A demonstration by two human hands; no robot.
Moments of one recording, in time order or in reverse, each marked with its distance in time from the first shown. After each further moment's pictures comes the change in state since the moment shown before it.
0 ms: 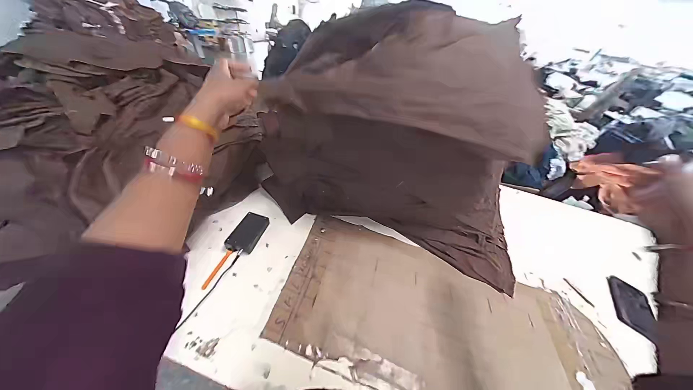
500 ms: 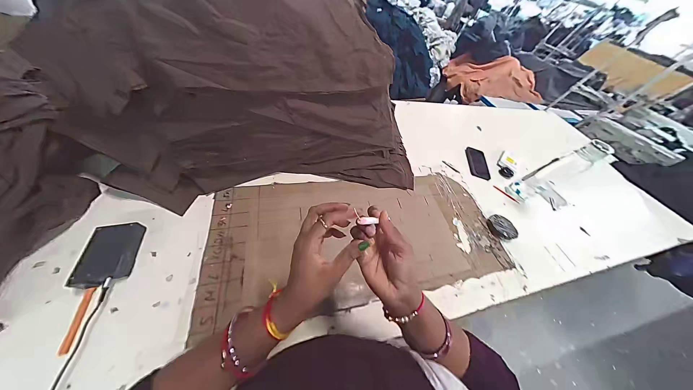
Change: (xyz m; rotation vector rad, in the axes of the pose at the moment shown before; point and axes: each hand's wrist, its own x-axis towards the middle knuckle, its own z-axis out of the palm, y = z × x) left_hand -0.337 -0.017 0.251 -0.713 -0.551 0.441; right_hand -0.311 0.018 0.104 1.529 -0.350 0.485
